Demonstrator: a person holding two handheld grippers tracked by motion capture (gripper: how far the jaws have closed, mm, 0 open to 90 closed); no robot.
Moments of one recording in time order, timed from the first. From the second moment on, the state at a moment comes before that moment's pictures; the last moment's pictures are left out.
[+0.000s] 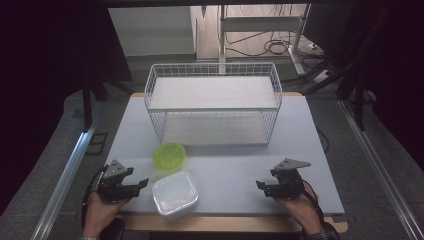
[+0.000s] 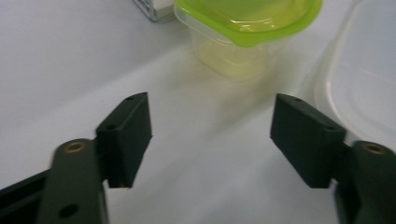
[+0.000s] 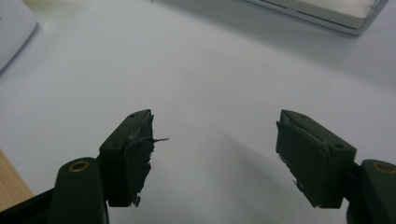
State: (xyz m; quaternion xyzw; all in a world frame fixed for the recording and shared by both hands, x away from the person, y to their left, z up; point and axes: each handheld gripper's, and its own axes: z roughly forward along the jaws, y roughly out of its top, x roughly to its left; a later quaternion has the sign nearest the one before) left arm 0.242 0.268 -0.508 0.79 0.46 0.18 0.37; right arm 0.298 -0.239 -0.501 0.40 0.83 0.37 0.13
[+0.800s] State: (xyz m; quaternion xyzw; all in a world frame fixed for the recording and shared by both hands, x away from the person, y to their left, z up) left arm 0.201 0.242 -0.510 0.83 0.42 0.07 0.36; right arm 0.289 -0.219 -0.498 0.35 0.85 0.37 0.11
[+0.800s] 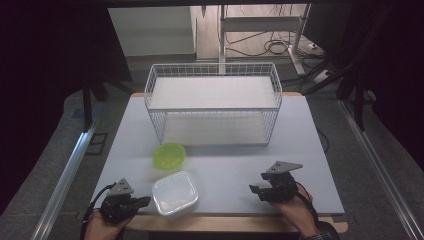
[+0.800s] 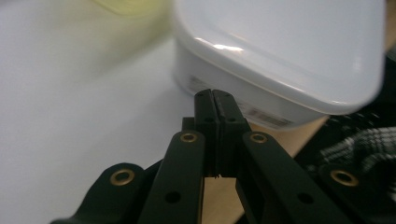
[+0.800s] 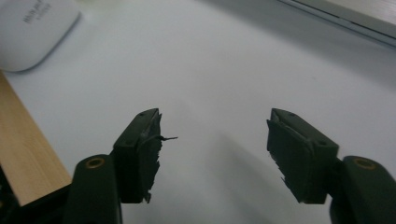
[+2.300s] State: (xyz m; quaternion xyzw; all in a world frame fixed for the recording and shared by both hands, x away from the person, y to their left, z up) left arm 0.259 0.154 -0.517 0.84 0.38 0.06 0.37; right arm 0.284 -0.175 -0.502 0.31 0.88 0.36 0.06
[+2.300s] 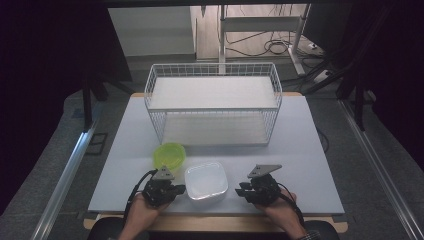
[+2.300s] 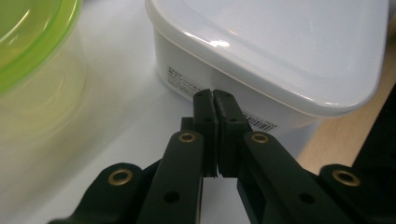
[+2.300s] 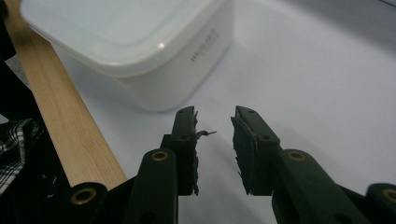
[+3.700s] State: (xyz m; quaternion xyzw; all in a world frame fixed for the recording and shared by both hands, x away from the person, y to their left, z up) left arm 0.270 0.119 -0.519 0.86 0.35 0.08 0.36; right arm 0.288 -0.167 -0.506 0.28 0.89 0.37 0.05
